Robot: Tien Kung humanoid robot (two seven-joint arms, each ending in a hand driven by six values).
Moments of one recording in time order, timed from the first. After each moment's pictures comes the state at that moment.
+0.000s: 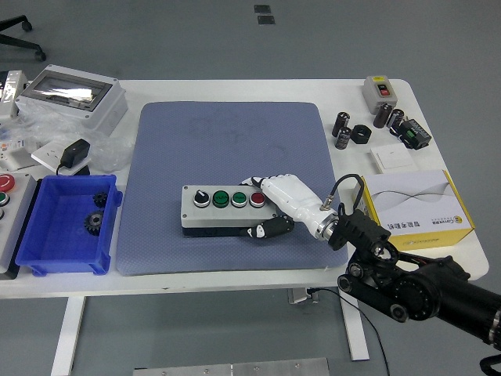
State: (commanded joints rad) left arm -0.08 0.12 -1.82 -0.22 1.85 -0.10 0.22; right arm 0.60 -0.21 0.40 1.02 -1.79 -0.39 0.09
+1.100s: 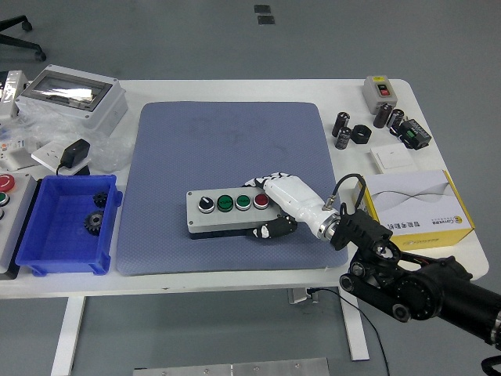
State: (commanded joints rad) left arm -0.08 0.12 -1.81 -0.22 1.85 -0.10 0.22; right arm 0.60 -0.22 0.41 1.03 -1.78 -0.36 0.08
